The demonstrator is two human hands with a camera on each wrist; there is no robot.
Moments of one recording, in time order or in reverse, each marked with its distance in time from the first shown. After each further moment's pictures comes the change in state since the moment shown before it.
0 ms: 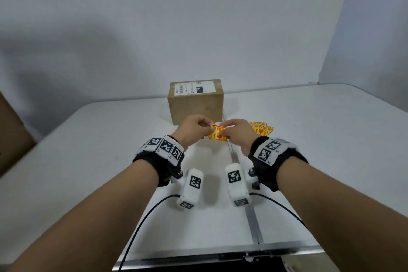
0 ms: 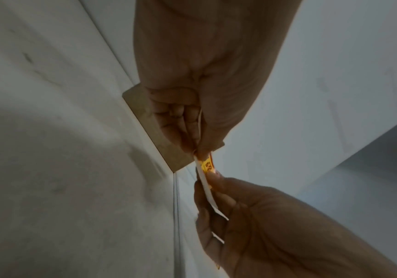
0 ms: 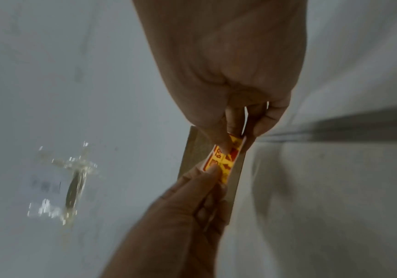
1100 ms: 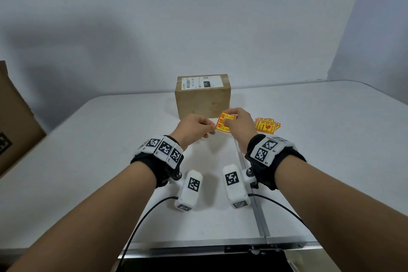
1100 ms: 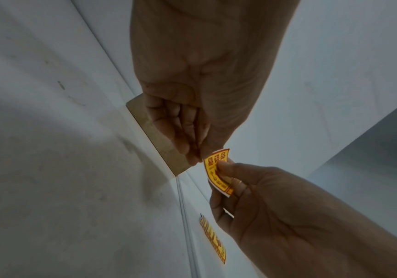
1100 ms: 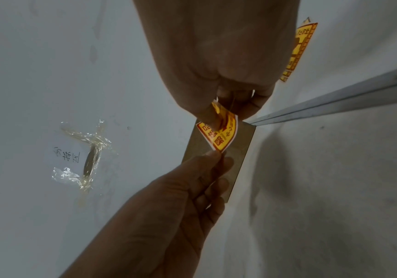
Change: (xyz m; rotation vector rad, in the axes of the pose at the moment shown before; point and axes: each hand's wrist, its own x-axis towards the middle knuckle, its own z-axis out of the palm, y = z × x) left_hand -0.020 -0.006 -0.011 0.063 0.036 -0.070; right_hand -0.012 -0.009 0.021 0.030 0.171 -0.107
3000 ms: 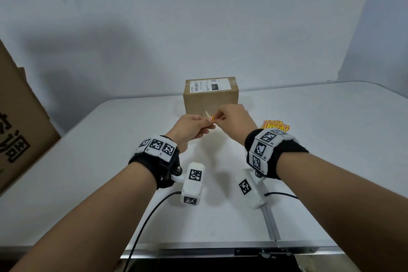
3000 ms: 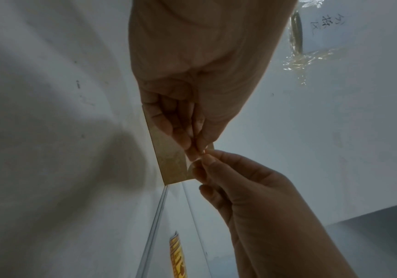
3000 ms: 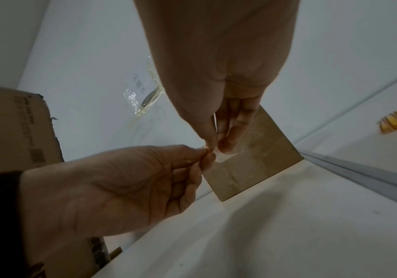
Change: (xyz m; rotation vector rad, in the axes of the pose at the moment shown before) left_hand -0.003 -0.006 -0.025 -0.327 0.033 -0.097; right_hand -0.007 -0.033 0.010 -0.670 -0.146 -0.469
